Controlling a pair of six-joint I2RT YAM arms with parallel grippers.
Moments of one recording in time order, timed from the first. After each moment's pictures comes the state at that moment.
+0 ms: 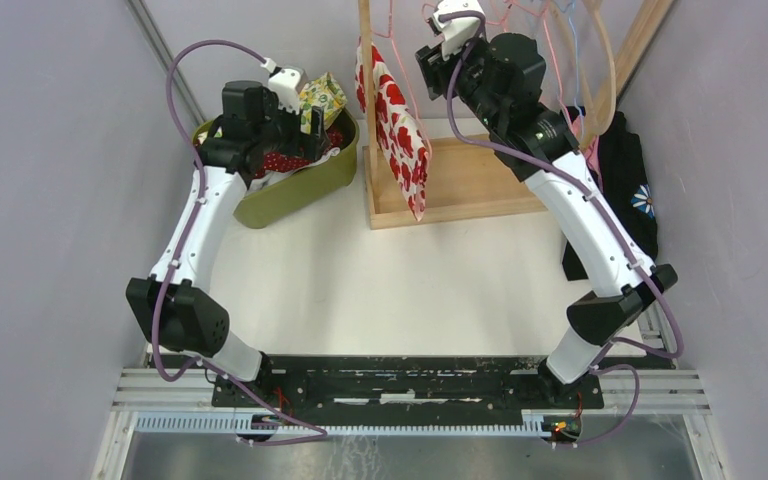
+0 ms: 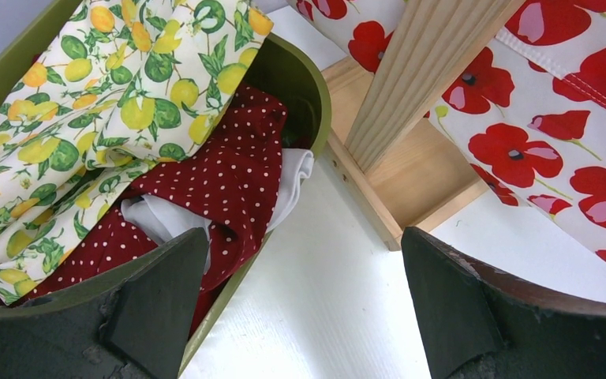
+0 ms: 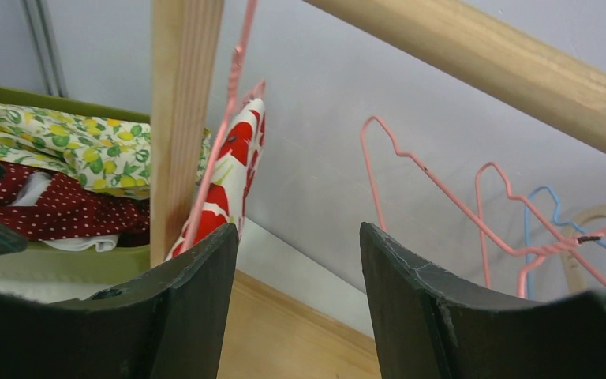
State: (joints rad) left arm -0.16 1.55 1.63 -0.55 0.28 0.12; right arm 0.57 1.68 2.08 -0.34 0.12 -0.33
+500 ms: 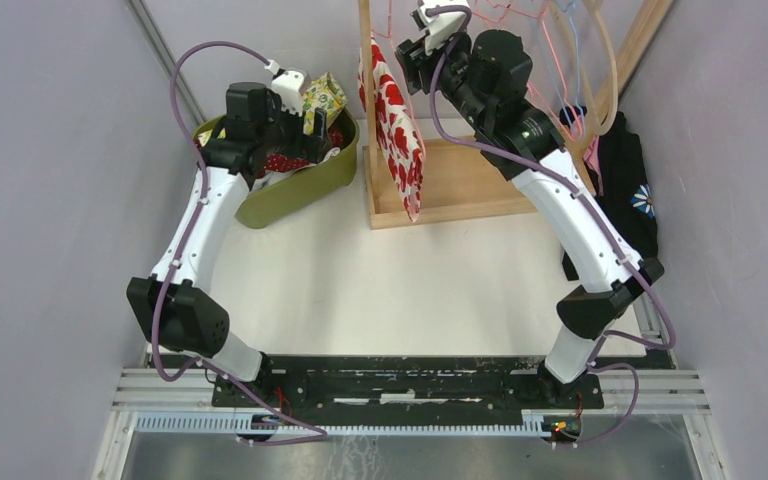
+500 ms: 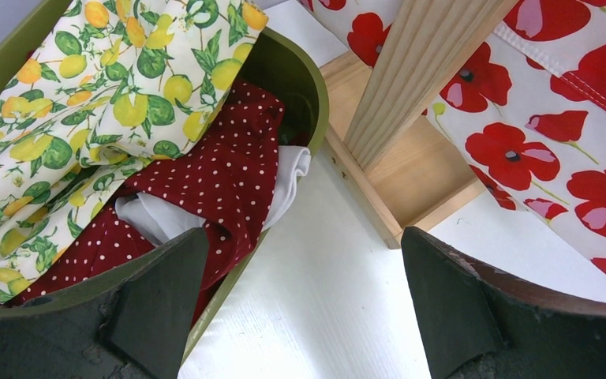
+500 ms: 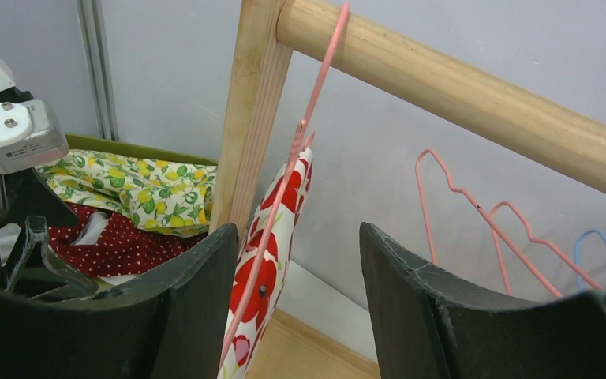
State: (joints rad) left arm -0.18 1.55 1.61 -0.55 0.26 0.12; right arm 0.64 1.73 2.17 -0.31 0.10 -0.29
